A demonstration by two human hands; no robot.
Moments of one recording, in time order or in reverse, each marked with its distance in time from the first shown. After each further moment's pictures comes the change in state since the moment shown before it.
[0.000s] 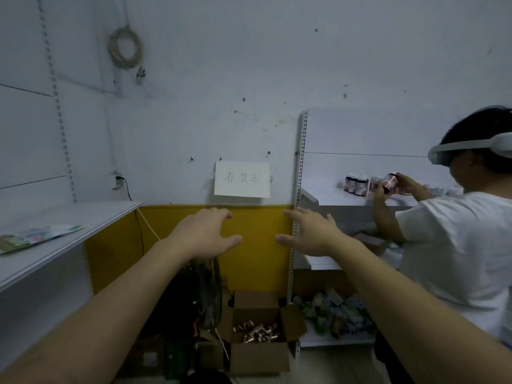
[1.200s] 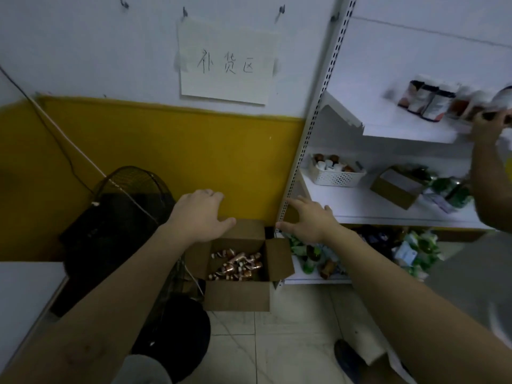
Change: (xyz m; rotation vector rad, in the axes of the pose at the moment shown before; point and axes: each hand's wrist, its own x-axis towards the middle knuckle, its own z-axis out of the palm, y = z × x) left_hand 0.344 -0.125 0.329 0.016 -0.283 -0.052; right_hand 0.346 0.193 0.282 -0.002 -0.369 0.133
